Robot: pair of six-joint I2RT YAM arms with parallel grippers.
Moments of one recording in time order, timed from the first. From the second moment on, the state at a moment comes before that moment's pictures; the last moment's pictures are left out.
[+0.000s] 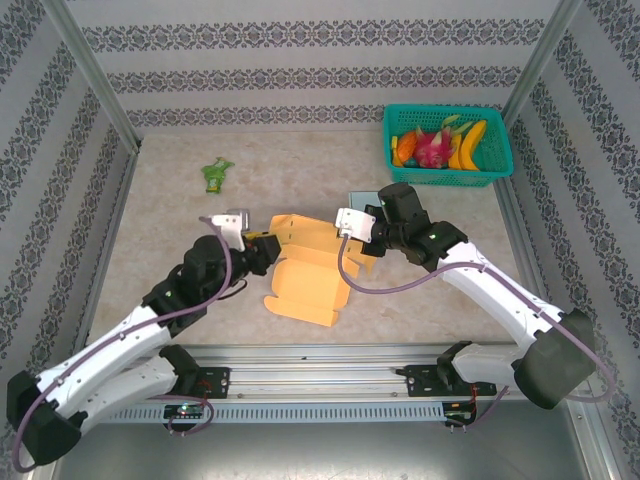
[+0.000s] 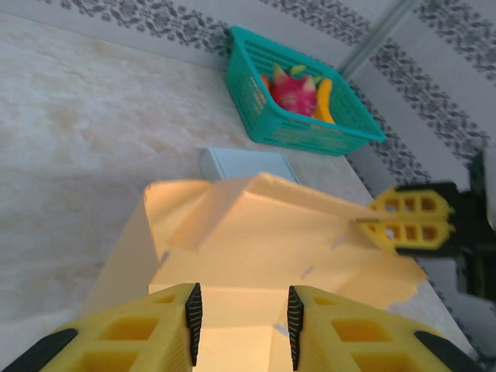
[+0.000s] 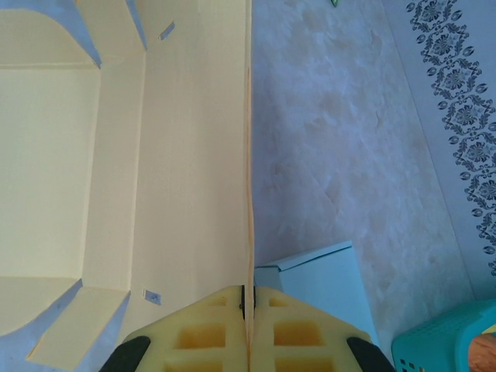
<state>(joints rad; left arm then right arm) -0.69 0.86 0.68 -0.13 -0.11 -0.59 0.56 1.24 1.02 -0.50 -0.18 -0.84</state>
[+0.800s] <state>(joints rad) -0.69 1.13 0.81 -0.07 -0.09 -0.67 0.57 1.24 0.99 -0.43 -0.16 -0.83</state>
